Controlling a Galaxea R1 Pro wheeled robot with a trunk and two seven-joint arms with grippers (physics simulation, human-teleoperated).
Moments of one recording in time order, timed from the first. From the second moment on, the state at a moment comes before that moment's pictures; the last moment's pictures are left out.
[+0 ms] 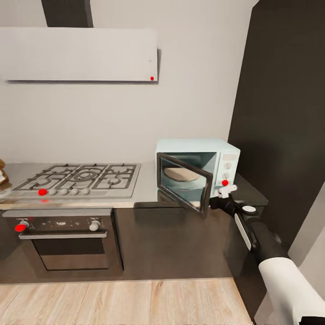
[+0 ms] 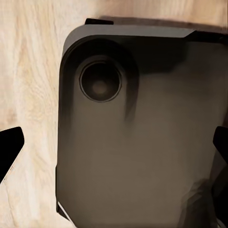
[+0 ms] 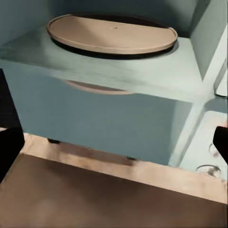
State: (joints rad) left arm 0.00 -0.01 0.03 -0.08 0.07 0.00 0.01; right arm -0.75 -0.11 -0.01 -0.98 0.07 0.33 0.35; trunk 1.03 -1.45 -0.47
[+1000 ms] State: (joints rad) left arm 0.00 -0.01 0.03 -0.08 0.07 0.00 0.01; right arm -0.75 -0.15 -0.06 -0.99 0.09 0.33 0.46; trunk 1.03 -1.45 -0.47
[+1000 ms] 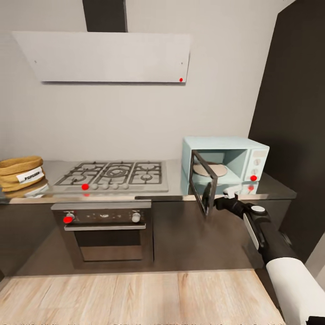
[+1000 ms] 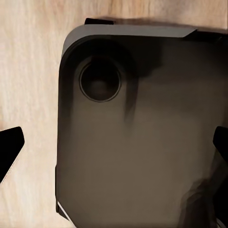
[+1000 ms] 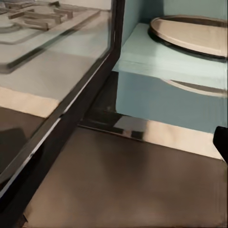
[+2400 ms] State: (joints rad) left arm 0.00 -0.01 0.03 -0.08 0.07 -0.01 0.01; right arm -0.38 -0.13 -0.30 0.03 0.38 0.01 0.17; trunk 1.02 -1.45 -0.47
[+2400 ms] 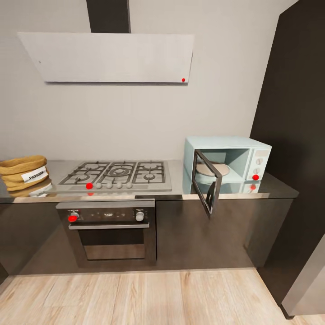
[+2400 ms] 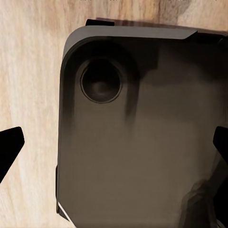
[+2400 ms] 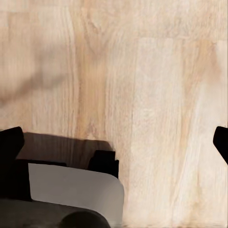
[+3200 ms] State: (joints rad) left arm 0.00 -0.01 0.03 -0.08 0.10 -0.01 0.01; right arm -0.30 -0.04 -0.31 0.03 0.34 0.01 0.01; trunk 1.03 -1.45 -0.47
